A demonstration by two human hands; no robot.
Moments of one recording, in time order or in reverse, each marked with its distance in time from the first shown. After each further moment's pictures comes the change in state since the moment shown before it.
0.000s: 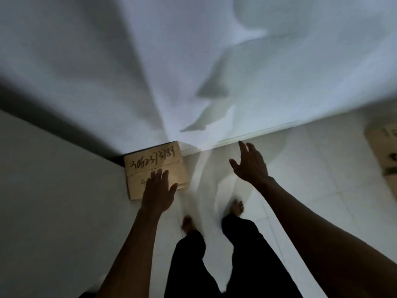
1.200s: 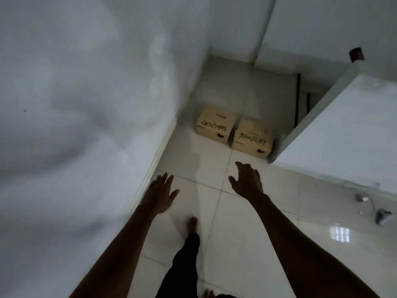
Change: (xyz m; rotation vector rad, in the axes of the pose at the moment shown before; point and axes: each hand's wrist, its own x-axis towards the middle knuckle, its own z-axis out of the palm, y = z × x) left_hand 0.072 0.830 0.188 0.606 -0.244 0.999; right_hand -0.080 0.705 -0.274 0.422 0.385 0.784
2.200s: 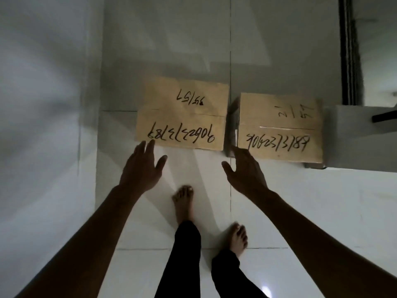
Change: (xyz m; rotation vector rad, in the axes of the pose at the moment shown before) left_hand 0.817 0.002 0.189 -0.020 -0.234 0.050; right_hand 0.667 0.195 0.242 0.231 -0.124 0.356
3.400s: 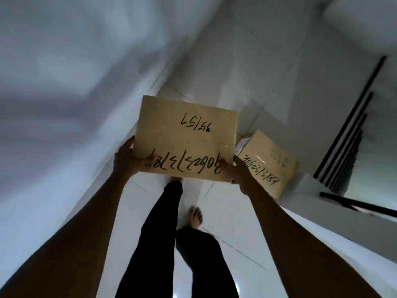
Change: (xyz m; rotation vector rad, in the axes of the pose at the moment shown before) left_hand -0.264 -0.024 -0.099 -0.897 0.258 -0.603; right_hand -0.119 -0.117 -0.127 0.395 -0.432 0.222
